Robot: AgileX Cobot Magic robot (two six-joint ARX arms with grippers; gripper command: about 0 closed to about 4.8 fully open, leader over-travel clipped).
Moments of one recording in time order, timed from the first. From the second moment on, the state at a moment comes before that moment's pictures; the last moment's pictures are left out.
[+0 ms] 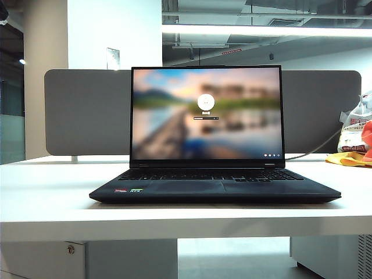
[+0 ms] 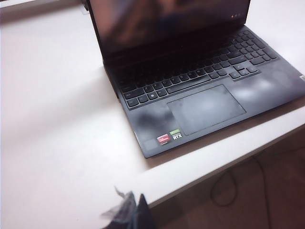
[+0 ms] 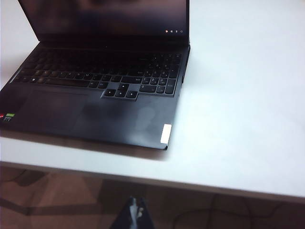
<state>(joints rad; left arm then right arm) -0.79 0.54 0.72 -0.65 -0.36 -0.13 0.25 0.35 0.60 -0.70 -0.05 0.18</state>
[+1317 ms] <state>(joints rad) -0.79 0.54 0.72 -0.65 -0.36 -0.13 0.25 0.32 0.60 -0.75 -0.05 0.18</state>
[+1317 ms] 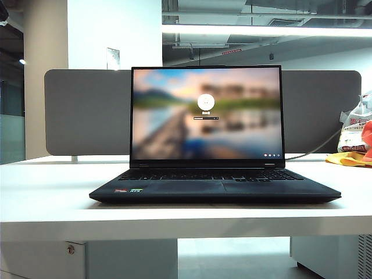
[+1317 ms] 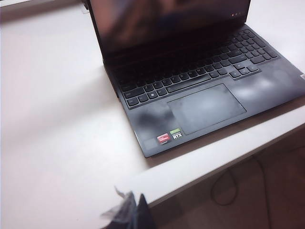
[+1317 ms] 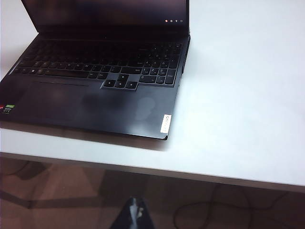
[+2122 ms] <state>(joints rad) -0.79 0.54 0.72 -0.65 -0.36 -0.13 0.25 0.32 0.60 -0.75 -0.05 0.18</state>
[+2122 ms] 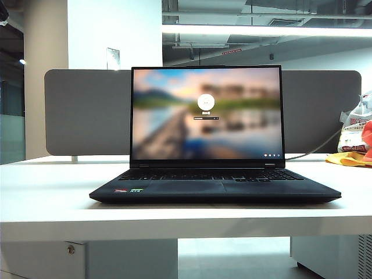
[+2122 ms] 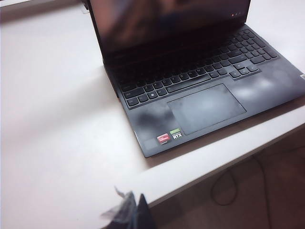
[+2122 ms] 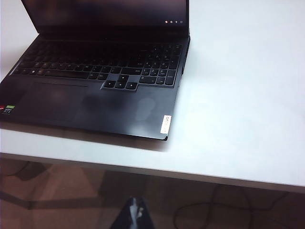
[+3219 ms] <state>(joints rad) 0.03 0.05 0.14 -0.14 -0.38 -0.14 0.25 0.32 0.60 -0.75 -0.05 0.18</state>
